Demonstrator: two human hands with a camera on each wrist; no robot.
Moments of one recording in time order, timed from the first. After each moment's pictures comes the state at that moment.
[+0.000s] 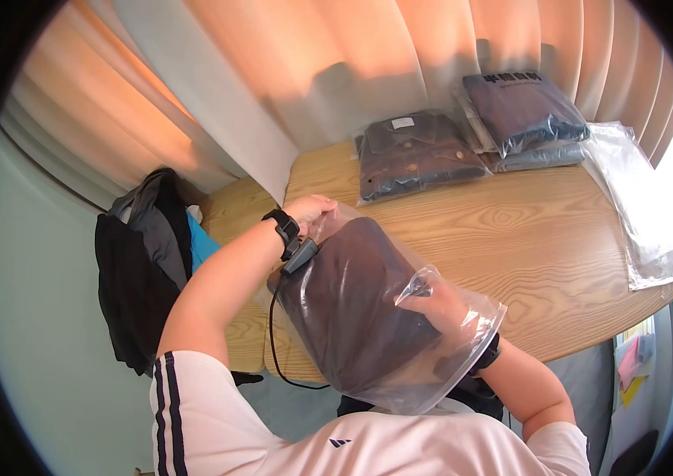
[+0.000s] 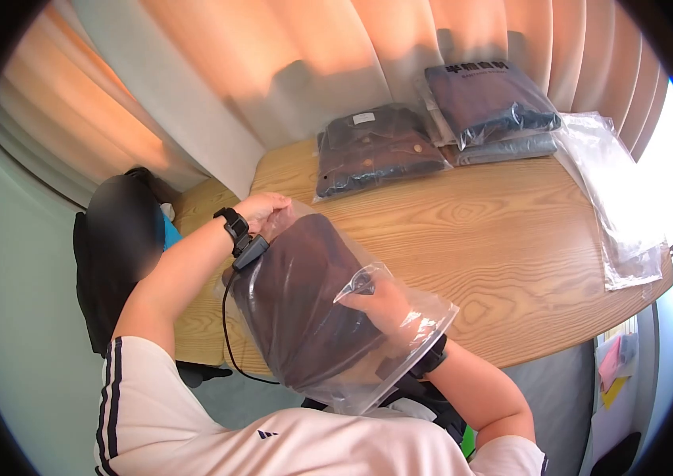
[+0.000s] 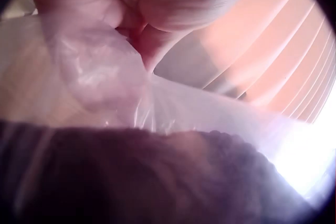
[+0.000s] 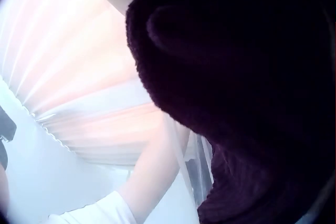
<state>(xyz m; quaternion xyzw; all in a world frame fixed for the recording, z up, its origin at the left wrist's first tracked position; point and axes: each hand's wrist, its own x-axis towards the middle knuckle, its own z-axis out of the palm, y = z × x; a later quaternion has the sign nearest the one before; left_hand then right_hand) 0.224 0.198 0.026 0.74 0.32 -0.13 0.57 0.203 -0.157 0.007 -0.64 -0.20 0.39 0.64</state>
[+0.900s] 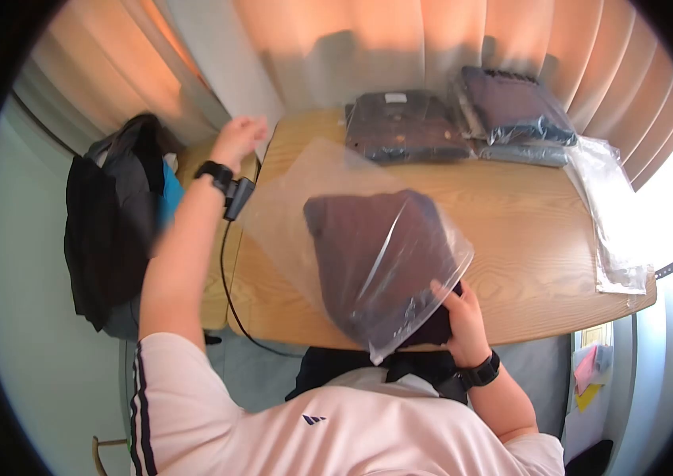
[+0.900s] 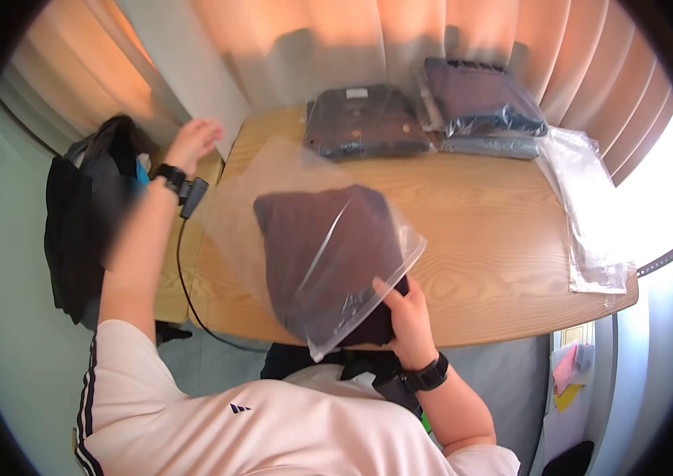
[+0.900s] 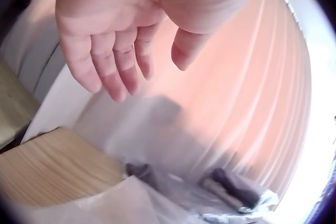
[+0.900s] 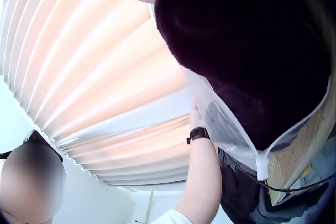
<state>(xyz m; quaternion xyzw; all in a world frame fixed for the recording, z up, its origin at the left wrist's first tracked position) 0.166 0.215 0.099 0.77 0.28 0.24 0.53 0.165 -0.230 0.019 -0.47 -0.02 0.36 0.80</state>
